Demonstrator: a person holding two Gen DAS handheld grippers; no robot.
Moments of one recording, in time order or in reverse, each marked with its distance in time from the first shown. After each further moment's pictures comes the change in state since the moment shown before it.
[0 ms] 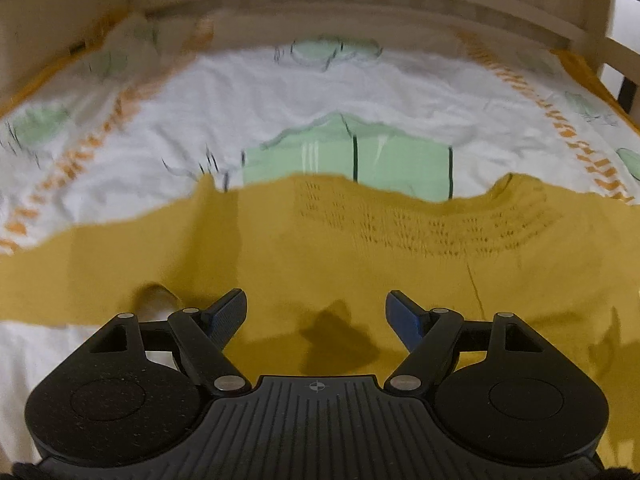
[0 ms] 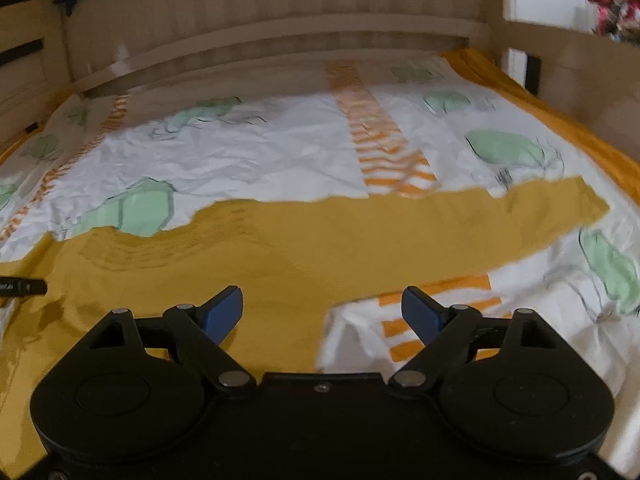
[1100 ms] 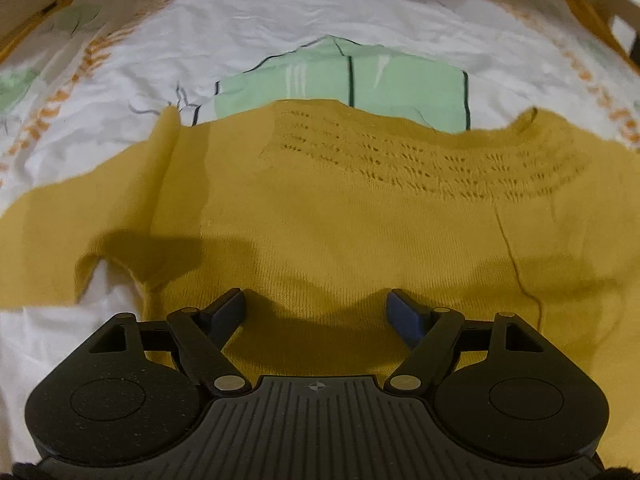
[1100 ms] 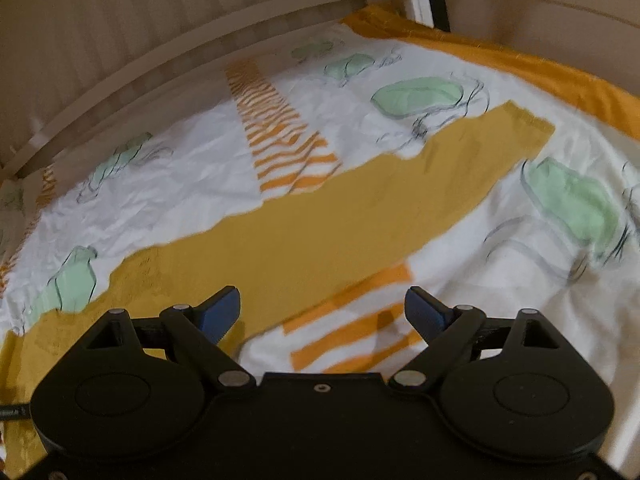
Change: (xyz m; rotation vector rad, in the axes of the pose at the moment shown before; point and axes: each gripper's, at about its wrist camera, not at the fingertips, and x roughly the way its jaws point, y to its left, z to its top) left arm 0.046 -0.001 -0.007 0.016 0.172 -0.002; right arm 0.027 -0.078 0.018 0.294 0.026 -0.095
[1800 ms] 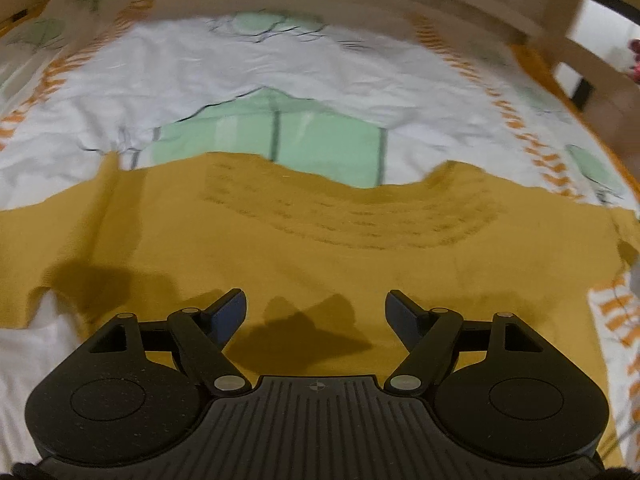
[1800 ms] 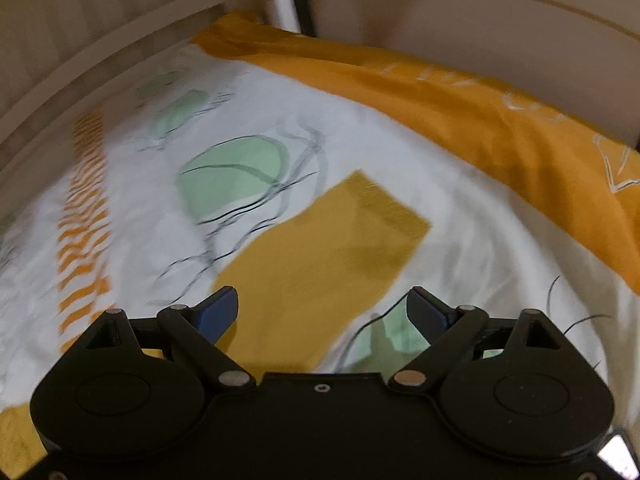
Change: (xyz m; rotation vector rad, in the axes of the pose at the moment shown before) left arm -0.024 -0.022 0.008 0.006 -0.118 -0.218; right arm 0.089 -0.149 0.120 0.178 0.029 -0.265
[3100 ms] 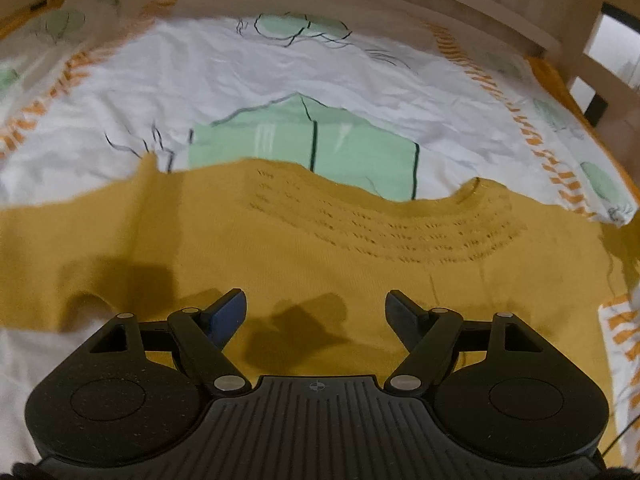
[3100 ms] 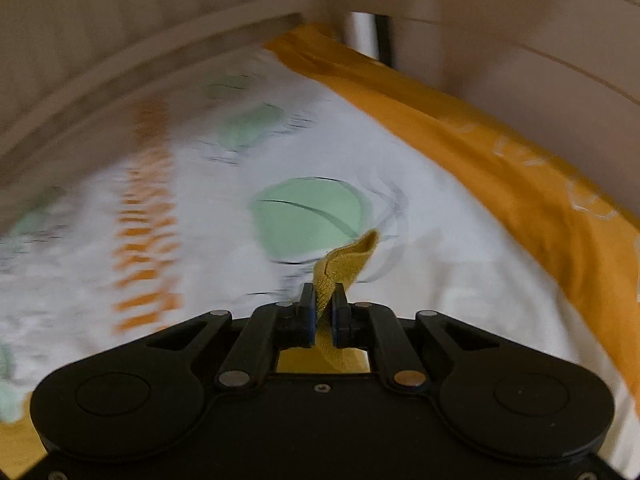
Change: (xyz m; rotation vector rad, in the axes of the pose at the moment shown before) left arm -0.014 0.031 0.008 -0.030 0.003 0.052; right arm -0.048 0.057 0.034 -0.191 -0.020 0.147
